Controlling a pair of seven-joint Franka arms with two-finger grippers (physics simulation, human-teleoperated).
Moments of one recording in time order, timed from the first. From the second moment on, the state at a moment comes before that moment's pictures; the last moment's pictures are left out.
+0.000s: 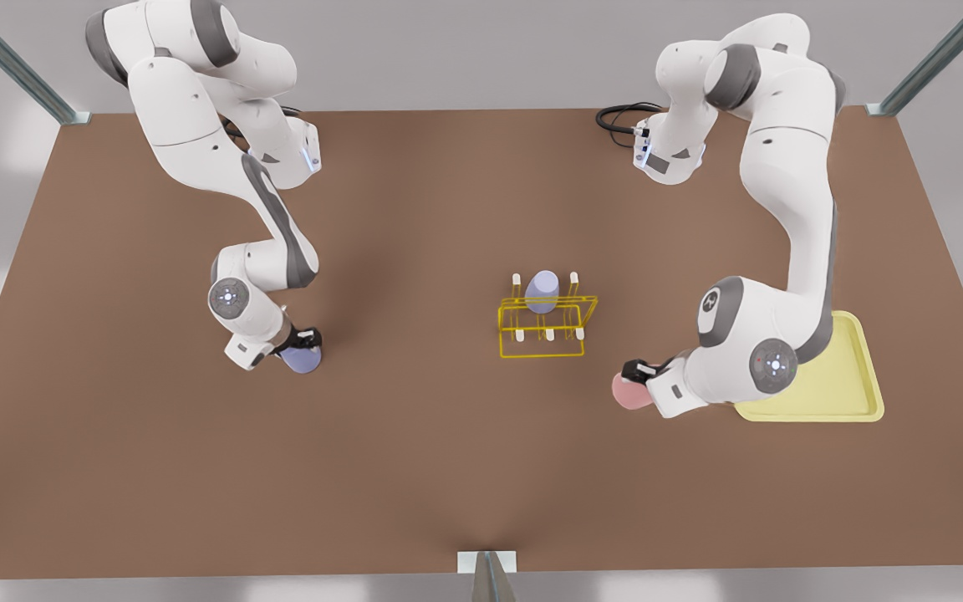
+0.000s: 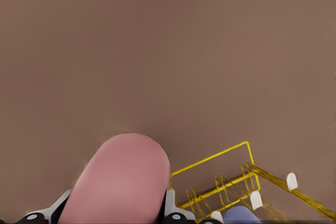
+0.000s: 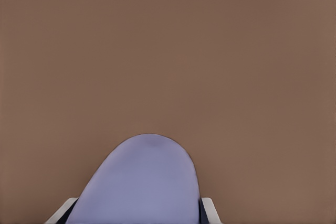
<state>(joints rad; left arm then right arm) -0.09 0.65 -0.25 -1.25 -0.09 1.76 0.04 0.15 0.39 0.04 -2.19 0.03 2.56 0.01</state>
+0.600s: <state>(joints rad) -0.17 0.56 -0.34 -1.45 -0.05 1.82 -0.38 0.16 0.42 0.29 -2.02 0.11 2.70 -0.01</state>
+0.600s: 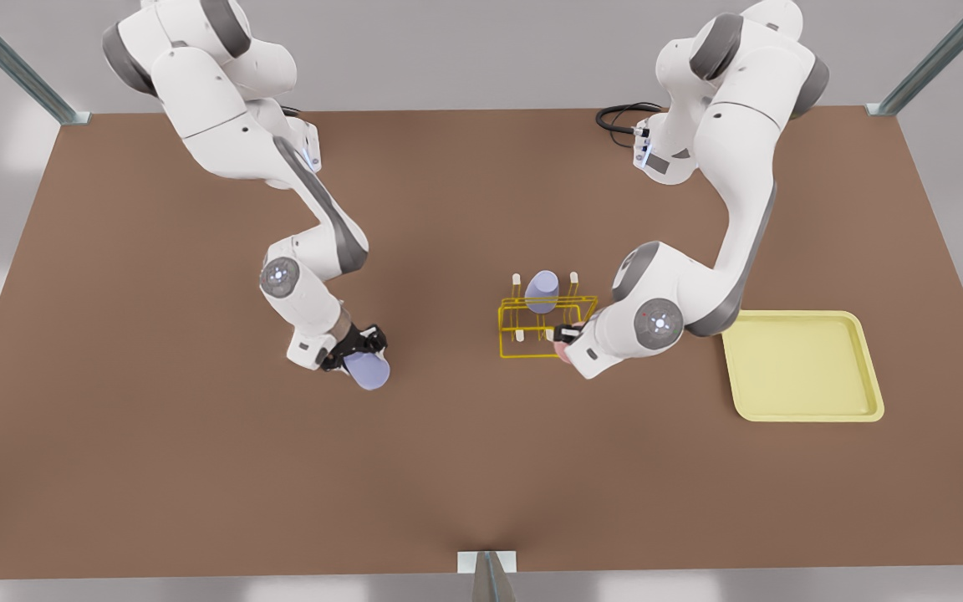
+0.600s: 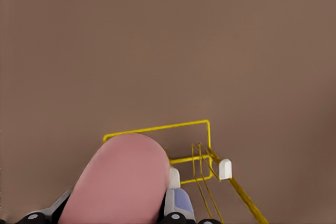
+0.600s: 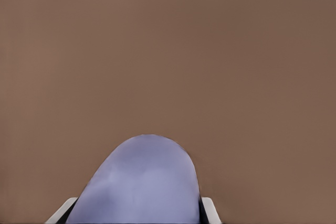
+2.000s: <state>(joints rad) -0.16 0.51 -0.38 -1.60 0.02 1.76 -0.67 0.25 0.71 0.60 -1.60 0.48 2.73 -0.02</state>
